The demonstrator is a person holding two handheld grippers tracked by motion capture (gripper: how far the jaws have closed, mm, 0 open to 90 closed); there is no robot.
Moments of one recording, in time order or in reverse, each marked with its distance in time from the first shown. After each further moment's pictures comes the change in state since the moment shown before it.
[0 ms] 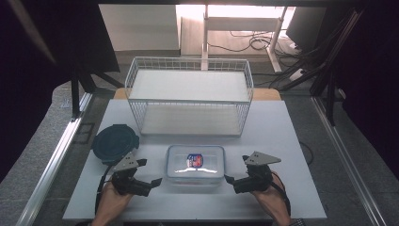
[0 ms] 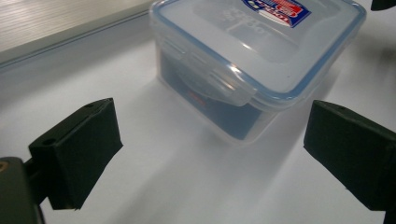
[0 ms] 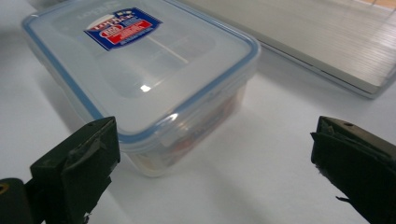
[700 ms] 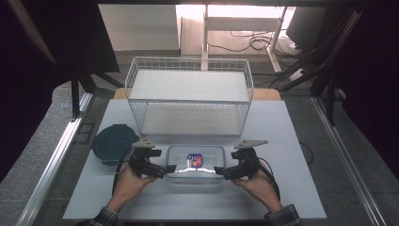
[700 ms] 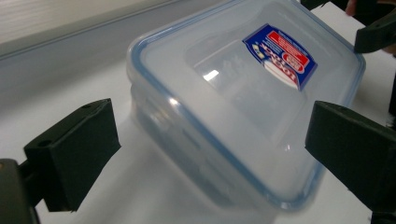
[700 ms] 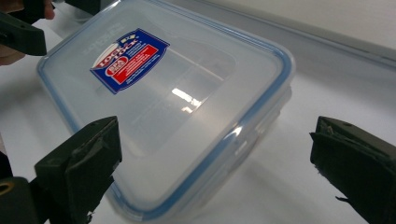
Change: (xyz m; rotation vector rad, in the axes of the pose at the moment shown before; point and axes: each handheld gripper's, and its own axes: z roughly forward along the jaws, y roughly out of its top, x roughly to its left) left arm 0.015 0.046 0.043 0.084 -0.109 -0.136; right arm -0.008 0.031 0.035 0.118 0.128 0.199
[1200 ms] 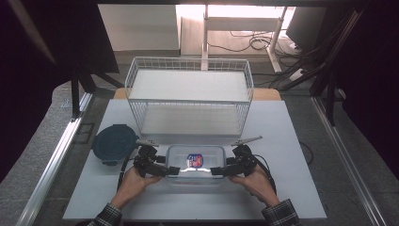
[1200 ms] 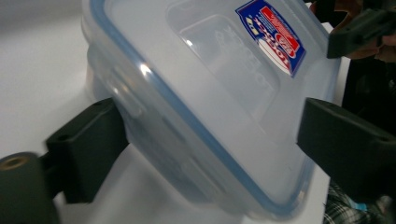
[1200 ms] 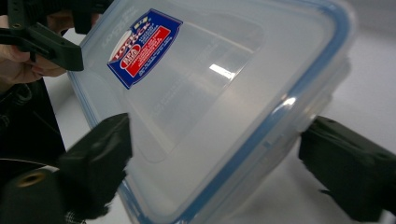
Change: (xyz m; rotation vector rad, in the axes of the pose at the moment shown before) left arm 0.012 -0.006 0.015 0.090 -0.173 -0.138; right arm -0.013 0.001 0.019 0.109 0.185 0.141
